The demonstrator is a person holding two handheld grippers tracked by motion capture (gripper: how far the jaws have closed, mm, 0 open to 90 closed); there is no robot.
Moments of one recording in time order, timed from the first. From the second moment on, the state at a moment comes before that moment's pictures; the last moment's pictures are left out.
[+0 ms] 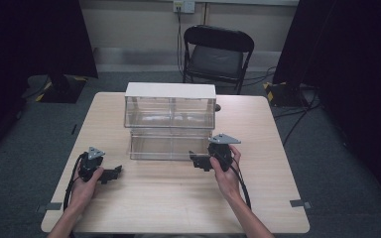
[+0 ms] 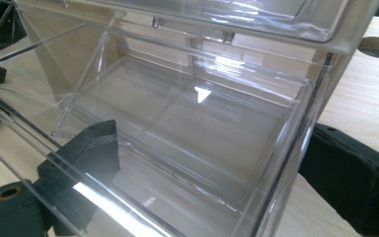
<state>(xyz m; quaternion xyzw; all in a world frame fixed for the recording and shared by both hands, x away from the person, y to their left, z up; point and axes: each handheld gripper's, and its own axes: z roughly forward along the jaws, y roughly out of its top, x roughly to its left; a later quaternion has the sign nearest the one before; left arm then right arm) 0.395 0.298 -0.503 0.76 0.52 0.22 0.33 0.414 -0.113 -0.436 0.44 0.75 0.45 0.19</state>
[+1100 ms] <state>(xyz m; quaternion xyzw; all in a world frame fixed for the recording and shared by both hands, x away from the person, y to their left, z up) 0.395 0.298 -0.503 0.76 0.52 0.22 0.33 0.414 -0.116 -0.429 0.44 0.74 0.46 0.19</state>
